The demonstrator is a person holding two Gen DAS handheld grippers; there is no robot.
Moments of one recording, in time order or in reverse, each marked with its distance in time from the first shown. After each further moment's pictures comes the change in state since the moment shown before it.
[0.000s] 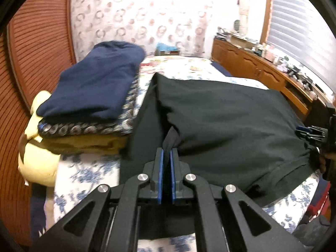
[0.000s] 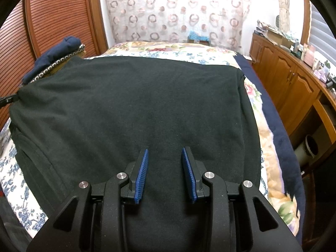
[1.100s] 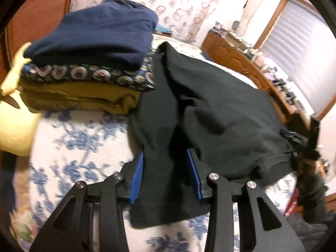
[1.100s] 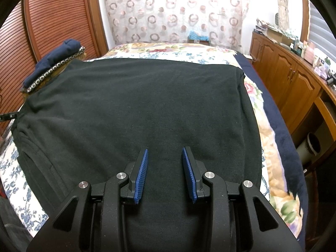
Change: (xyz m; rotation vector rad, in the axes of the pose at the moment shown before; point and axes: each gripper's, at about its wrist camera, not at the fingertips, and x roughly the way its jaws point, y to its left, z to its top) left arm 0.018 0.044 -0.030 -0.172 0.130 -0.263; right arm -0.001 -0.001 0.000 0.015 -0.006 0.012
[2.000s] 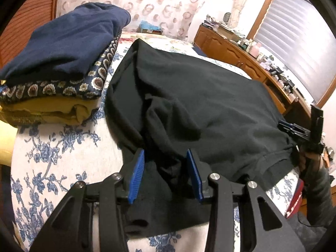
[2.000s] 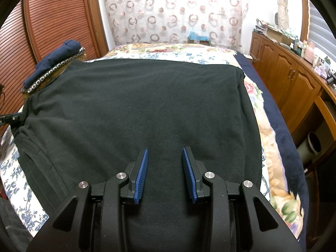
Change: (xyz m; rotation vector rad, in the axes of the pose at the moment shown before) left arm 0.027 -0.050 0.011 0.099 0.011 0.057; right arm 0.000 -0.001 -0.001 0.000 -0.001 0.001
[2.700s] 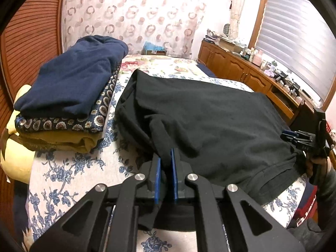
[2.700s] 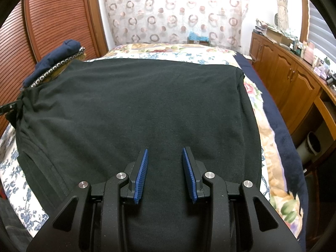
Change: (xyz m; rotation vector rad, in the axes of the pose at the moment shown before) left arm -0.021 -0.028 0.011 0.062 -0.143 0.090; right arm -0.001 -0.001 0.001 -0.003 0.000 -0.003
